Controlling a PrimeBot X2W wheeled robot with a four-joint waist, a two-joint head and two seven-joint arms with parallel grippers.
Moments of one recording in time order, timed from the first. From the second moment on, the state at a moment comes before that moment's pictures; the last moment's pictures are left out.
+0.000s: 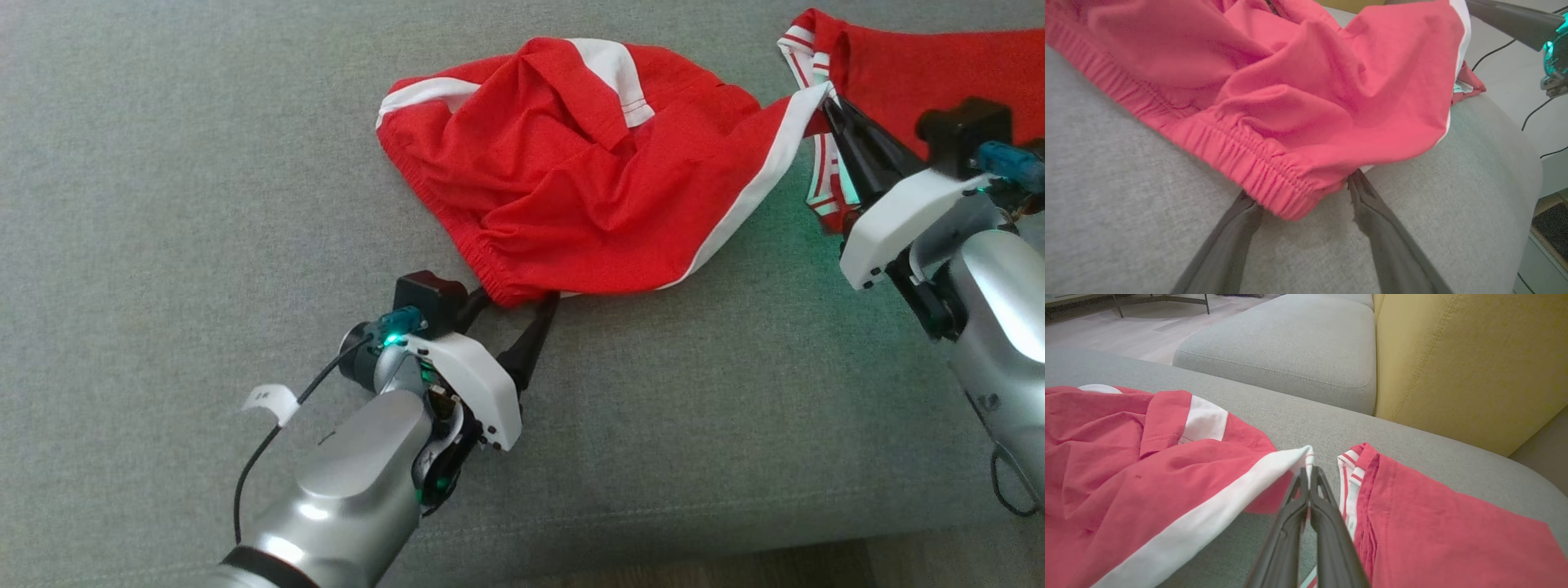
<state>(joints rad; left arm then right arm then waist) -0.61 0.04 -0.88 0.74 -0.68 -0.05 -0.24 -0.77 -0.44 0.61 0.70 0.46 0.12 -0.10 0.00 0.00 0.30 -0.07</state>
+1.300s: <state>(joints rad) -0.57 0.36 -0.74 0.18 -0.72 0.05 -0.10 -0.60 -0.45 0.25 0.42 0.10 0.12 -0.19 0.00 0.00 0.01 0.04</state>
